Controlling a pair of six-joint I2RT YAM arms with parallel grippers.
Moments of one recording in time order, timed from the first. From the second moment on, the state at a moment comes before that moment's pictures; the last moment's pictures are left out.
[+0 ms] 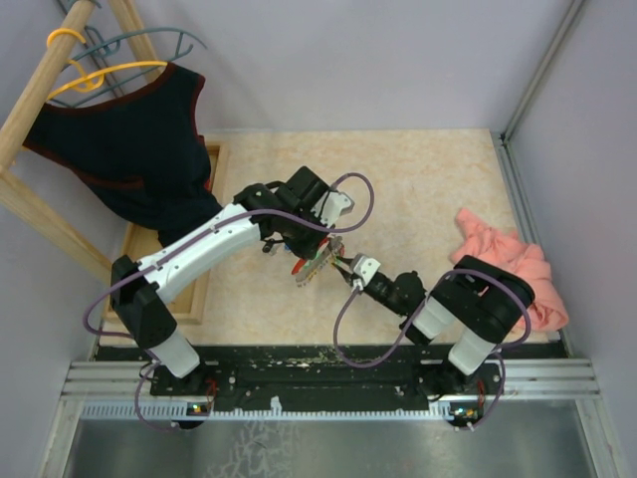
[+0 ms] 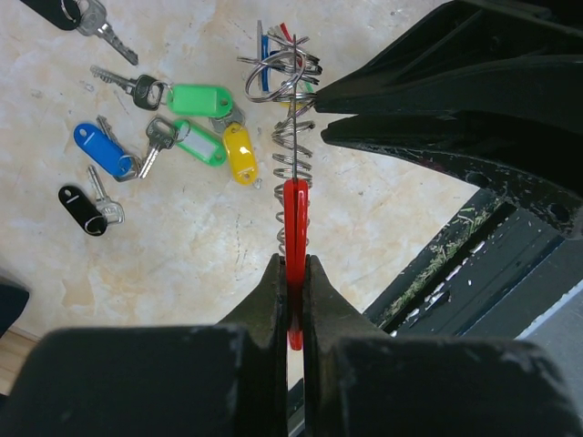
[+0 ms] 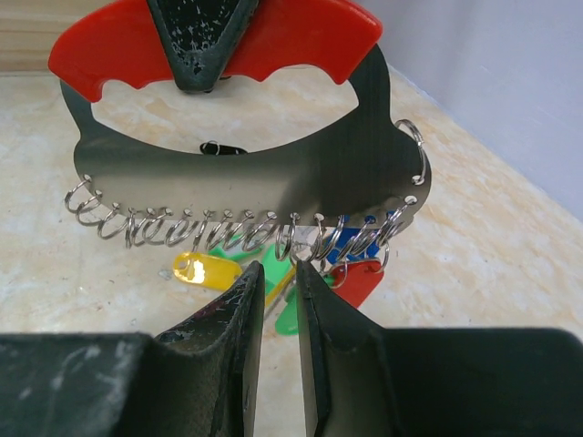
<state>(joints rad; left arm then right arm) -0.84 1.65 1.58 -0.99 0.09 0.07 0.79 1.64 0.17 1.55 -0.15 -0.32</state>
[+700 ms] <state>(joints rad) -0.85 1.65 1.58 -1.00 0.09 0.08 0.79 1.66 0.18 1.55 -0.13 -0.37</state>
